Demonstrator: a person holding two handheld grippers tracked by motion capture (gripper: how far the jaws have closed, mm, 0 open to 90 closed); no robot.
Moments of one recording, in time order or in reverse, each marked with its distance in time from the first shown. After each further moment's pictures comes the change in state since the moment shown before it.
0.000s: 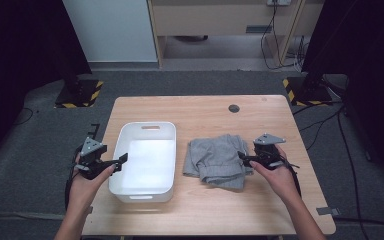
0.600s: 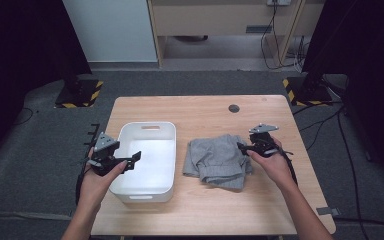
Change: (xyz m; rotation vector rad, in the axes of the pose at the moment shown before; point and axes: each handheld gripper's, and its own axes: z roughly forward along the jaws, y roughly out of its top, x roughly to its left) left arm -0.036 0.025 0.005 0.008 -0.061 0.037; right arm -0.020 0.016 0.035 0.070 -0.009 0.010
